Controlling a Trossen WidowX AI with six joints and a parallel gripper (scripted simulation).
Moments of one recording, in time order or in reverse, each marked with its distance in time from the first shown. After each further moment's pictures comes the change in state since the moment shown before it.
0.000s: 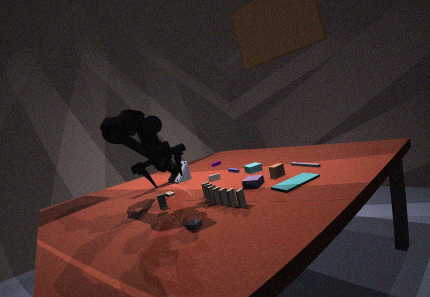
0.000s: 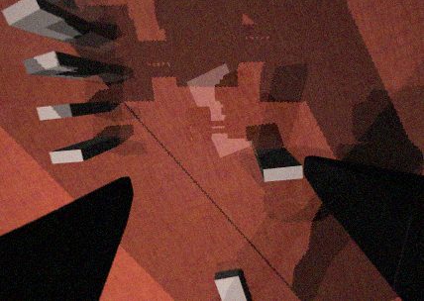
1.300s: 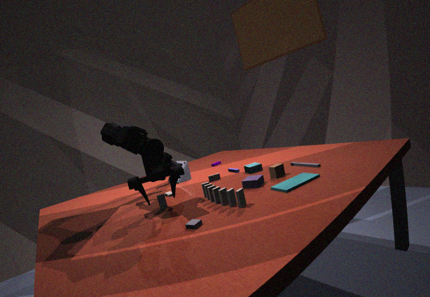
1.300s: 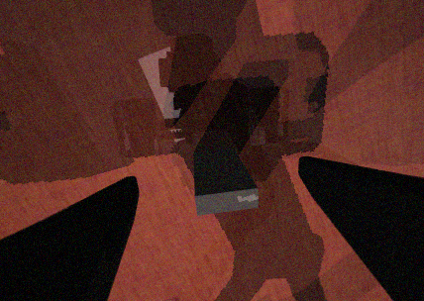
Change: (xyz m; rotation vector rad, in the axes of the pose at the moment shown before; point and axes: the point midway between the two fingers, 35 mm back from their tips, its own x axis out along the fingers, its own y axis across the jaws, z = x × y) arm 0.050 -0.044 -0.017 -0.062 0.098 -0.190
